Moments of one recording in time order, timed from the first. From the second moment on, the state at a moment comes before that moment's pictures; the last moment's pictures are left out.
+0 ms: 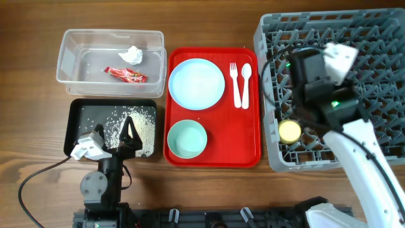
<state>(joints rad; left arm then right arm) 0.02 0.01 0.01 -0.07 -0.02 -0.47 0.26 1.31 1.24 -0.97 0.90 0.53</state>
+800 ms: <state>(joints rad) 0.02 0.01 0.01 -0.07 -0.02 -0.47 0.16 1.72 1.24 -0.87 1.14 0.44</state>
